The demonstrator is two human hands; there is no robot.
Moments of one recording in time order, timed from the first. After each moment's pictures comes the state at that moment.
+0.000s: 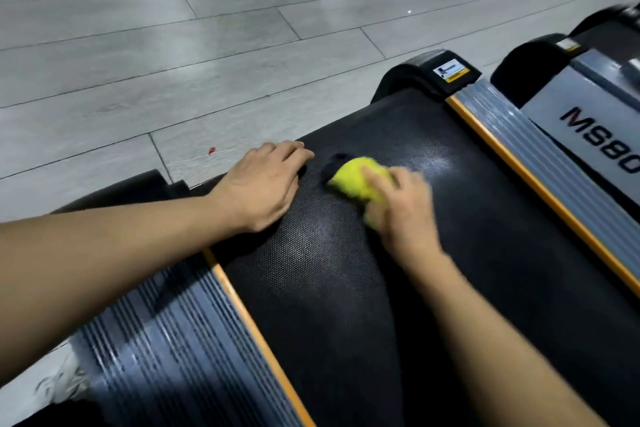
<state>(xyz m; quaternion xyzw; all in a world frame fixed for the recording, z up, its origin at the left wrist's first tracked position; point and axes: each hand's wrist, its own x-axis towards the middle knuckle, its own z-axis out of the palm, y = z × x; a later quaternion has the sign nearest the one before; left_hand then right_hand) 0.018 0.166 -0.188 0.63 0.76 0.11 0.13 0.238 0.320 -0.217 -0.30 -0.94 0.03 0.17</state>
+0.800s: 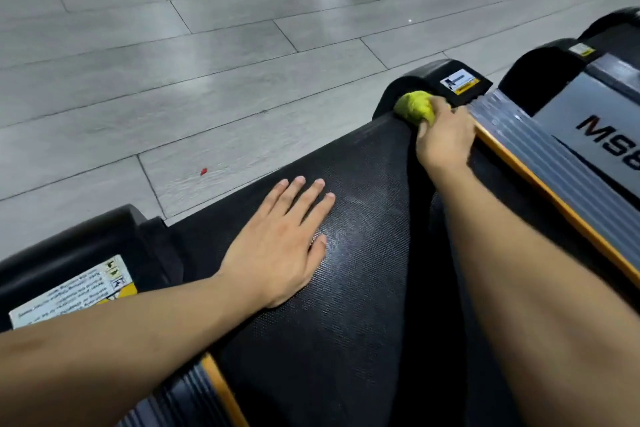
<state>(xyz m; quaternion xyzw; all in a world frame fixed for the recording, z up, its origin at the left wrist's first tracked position) 0.061 0.179 -0.226 0.63 0.77 0.07 0.06 0.157 0.494 -0.210 -0.54 -0.83 0.01 0.16</state>
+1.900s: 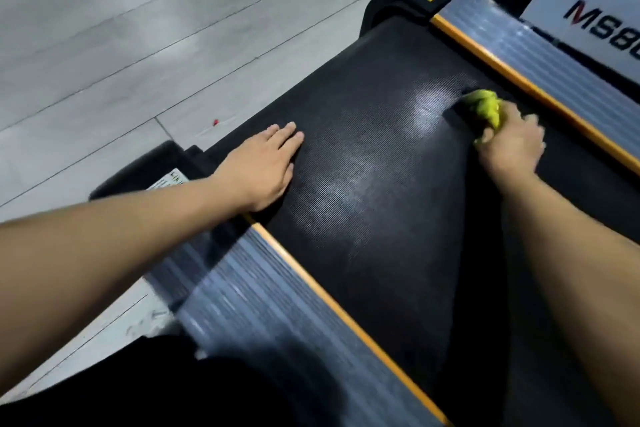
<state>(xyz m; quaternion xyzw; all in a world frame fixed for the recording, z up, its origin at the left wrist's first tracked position) 0.039 0.126 -0.191 0.67 0.72 0.00 0.15 0.355 0.377 -0.198 -0.68 -0.72 0.01 0.11</state>
